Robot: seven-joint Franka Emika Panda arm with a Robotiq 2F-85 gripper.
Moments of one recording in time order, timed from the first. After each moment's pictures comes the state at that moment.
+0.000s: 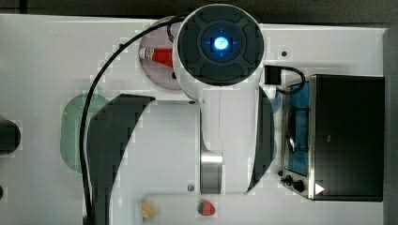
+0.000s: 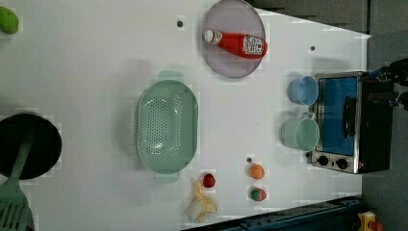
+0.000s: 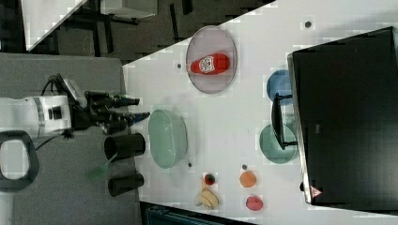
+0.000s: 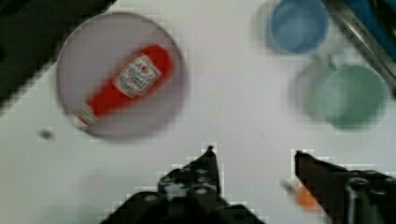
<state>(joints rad) 0.01 -0.03 -0.01 -1.80 -0.02 0.18 0.01</state>
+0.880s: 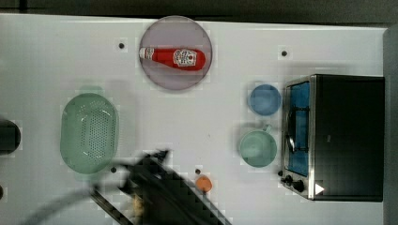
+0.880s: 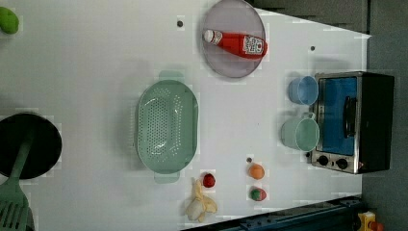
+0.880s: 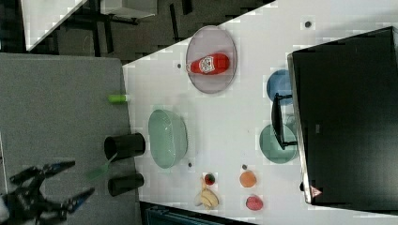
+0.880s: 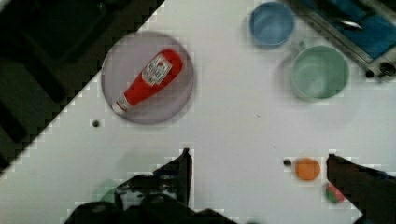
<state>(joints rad) 0.01 -0.58 0.14 -2.03 -0.03 0.14 0.15</state>
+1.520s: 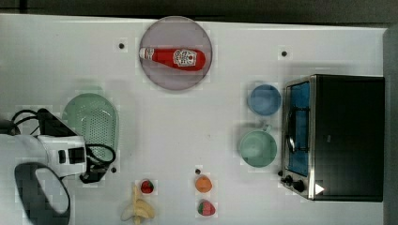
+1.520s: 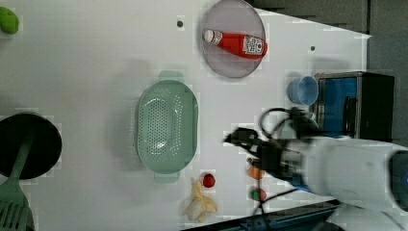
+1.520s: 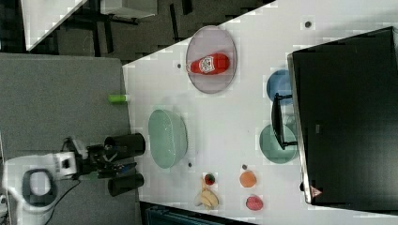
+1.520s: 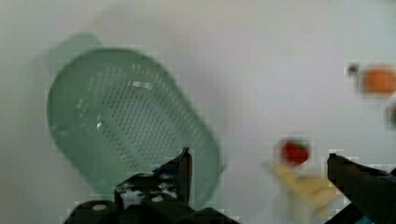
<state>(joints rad) 0.08 -0.04 0.54 -2.12 -0.02 0.44 0.52</state>
